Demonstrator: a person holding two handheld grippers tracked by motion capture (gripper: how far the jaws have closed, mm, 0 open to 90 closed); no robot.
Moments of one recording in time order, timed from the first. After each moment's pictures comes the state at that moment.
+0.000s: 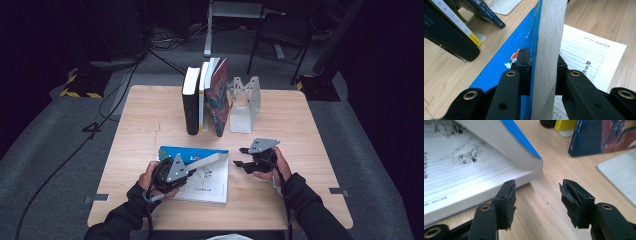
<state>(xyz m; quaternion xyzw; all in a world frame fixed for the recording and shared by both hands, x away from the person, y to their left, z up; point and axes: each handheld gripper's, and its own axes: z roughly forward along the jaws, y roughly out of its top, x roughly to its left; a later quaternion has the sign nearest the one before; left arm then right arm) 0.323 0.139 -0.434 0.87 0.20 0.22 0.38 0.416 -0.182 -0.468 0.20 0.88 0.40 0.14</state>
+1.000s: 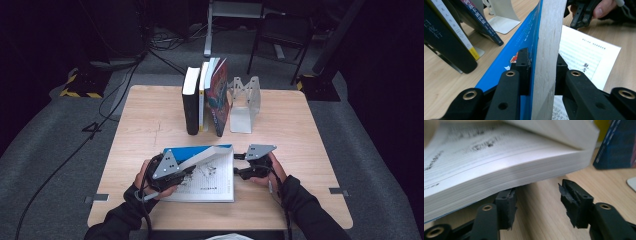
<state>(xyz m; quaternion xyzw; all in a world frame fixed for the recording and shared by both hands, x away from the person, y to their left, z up) 0.322 0.154 -0.421 0.83 0.22 0.19 0.47 0.404 -0.174 -0.476 0.15 0.87 0.46 0.11</state>
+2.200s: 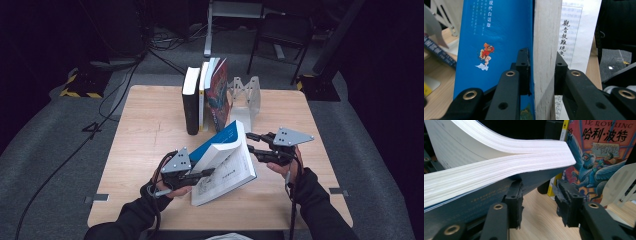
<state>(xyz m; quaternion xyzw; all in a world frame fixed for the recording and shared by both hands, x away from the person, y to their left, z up) 0.333 0.113 -0.414 0.82 0.16 0.10 0.55 0.394 -0.211 -0.391 0.16 0.78 0.57 0.18</state>
